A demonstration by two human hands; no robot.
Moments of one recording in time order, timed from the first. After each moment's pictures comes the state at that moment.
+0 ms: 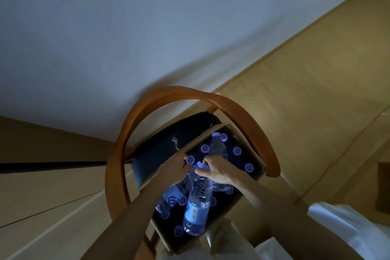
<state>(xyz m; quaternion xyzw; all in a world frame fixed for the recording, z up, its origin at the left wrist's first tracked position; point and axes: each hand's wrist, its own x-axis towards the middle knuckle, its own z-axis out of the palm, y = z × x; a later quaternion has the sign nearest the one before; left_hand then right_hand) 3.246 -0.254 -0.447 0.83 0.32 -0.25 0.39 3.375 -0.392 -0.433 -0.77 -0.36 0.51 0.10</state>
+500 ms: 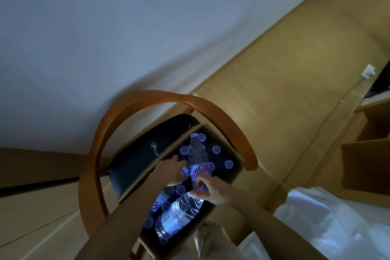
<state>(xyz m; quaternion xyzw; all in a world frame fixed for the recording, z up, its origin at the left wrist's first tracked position) 3.287 -0.272 -0.469 0.90 0.08 -0.38 0.21 3.356 -0.464 -0.425 -0.75 -0.33 0.54 0.18</state>
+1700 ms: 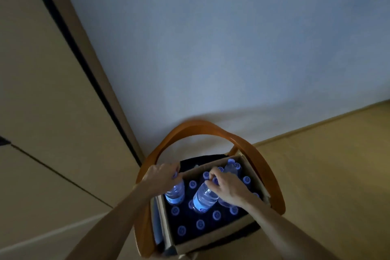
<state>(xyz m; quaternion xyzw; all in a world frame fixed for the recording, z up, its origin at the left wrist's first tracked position) 3.112 -0.300 -0.305 0.93 0.33 -0.08 0.16 3.313 -0.454 -0.330 -0.75 -0.60 0.24 0.14</state>
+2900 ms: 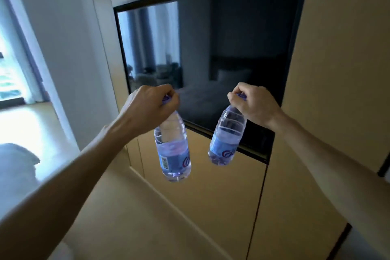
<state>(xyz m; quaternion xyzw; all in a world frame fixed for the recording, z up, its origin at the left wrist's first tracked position) 2.570 -0.416 0.056 0.65 0.63 0.34 -0.25 2.801 -0.259 0.046 -0.33 -0.85 0.10 0.39</state>
